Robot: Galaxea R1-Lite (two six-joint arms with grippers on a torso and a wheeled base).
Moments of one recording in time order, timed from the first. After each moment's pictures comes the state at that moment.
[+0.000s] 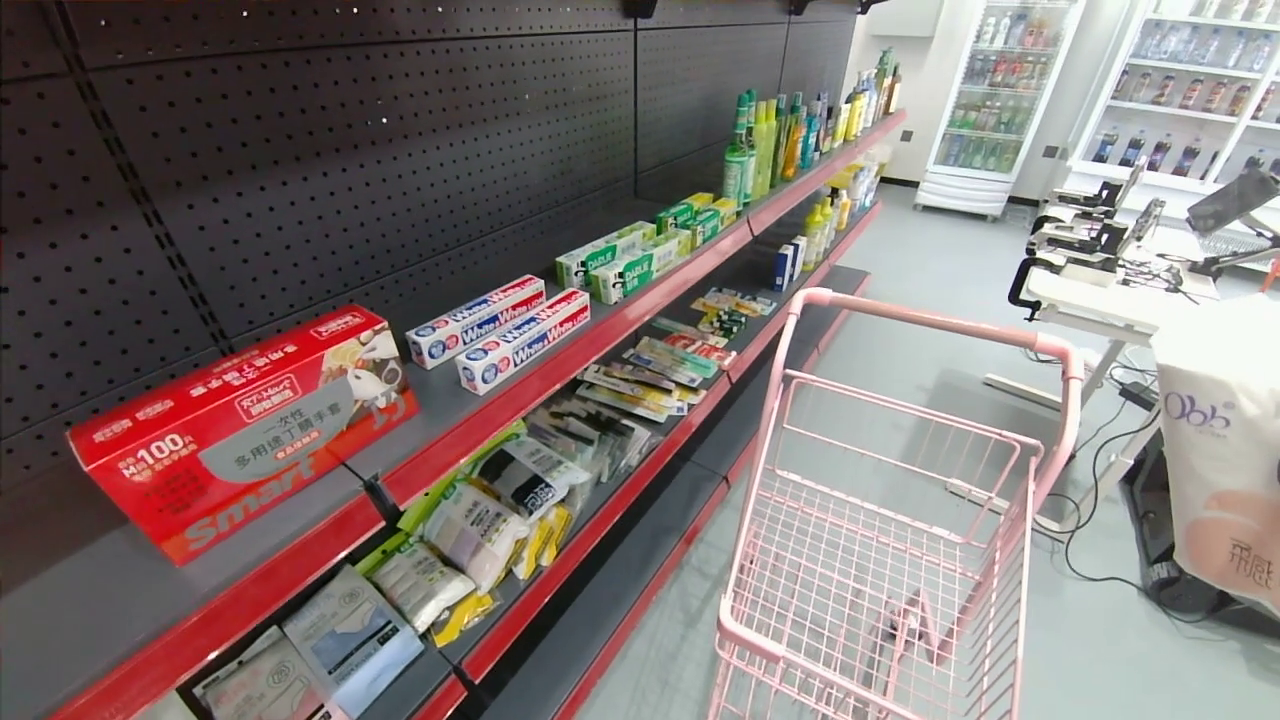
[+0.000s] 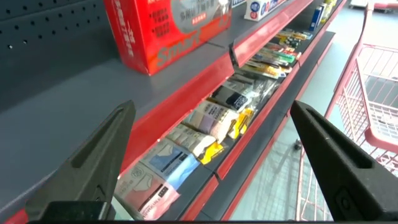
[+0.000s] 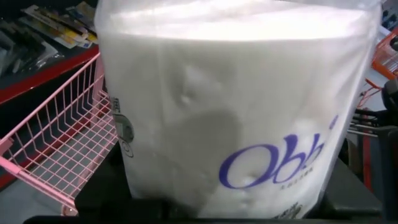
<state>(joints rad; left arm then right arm) 0.00 0.00 0.00 0.00 0.00 0.01 -0.07 0.80 -0.46 -0.19 -0.10 -0.35</state>
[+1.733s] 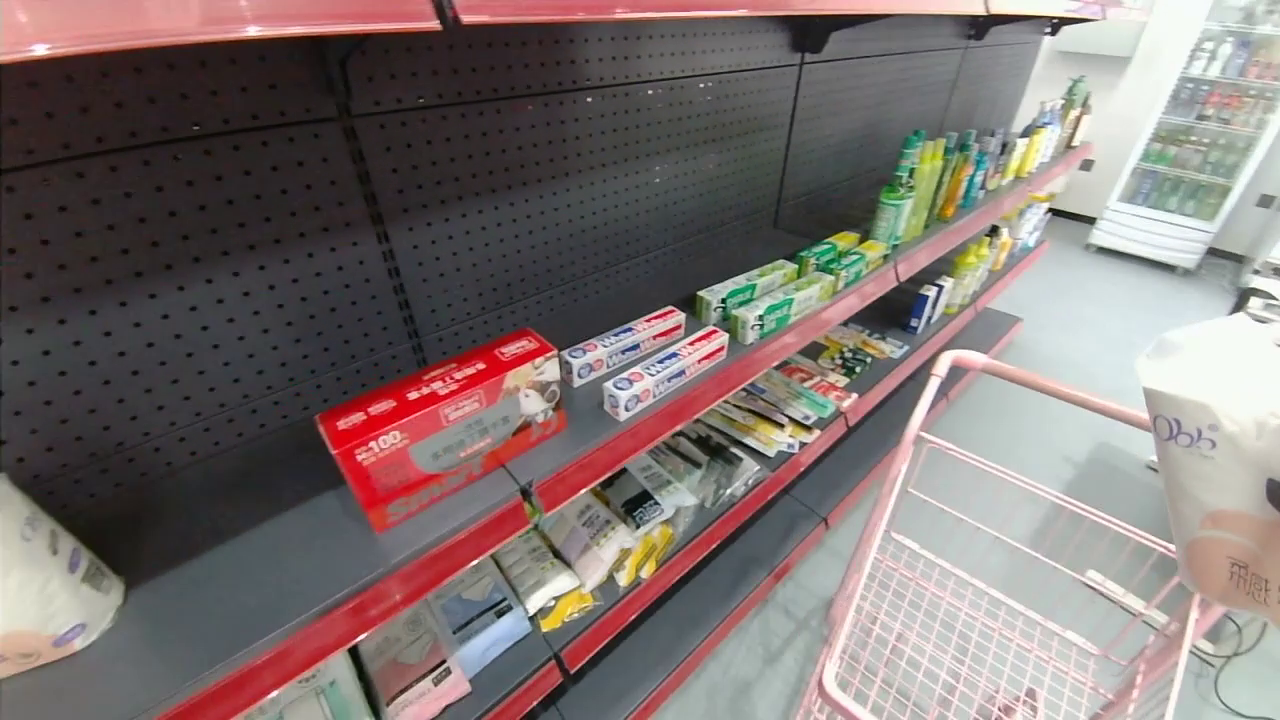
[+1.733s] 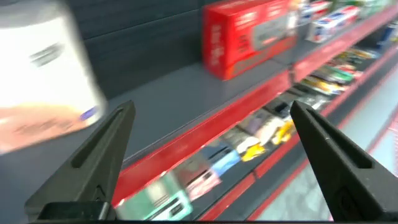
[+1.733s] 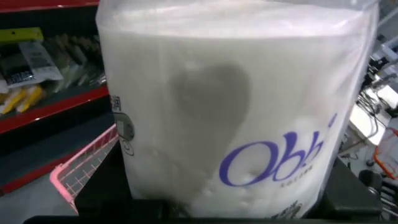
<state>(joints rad) 0.00 0.00 0.00 0.00 0.00 0.01 -0.08 0.81 -0.44 -0.19 -0.09 -0.40</state>
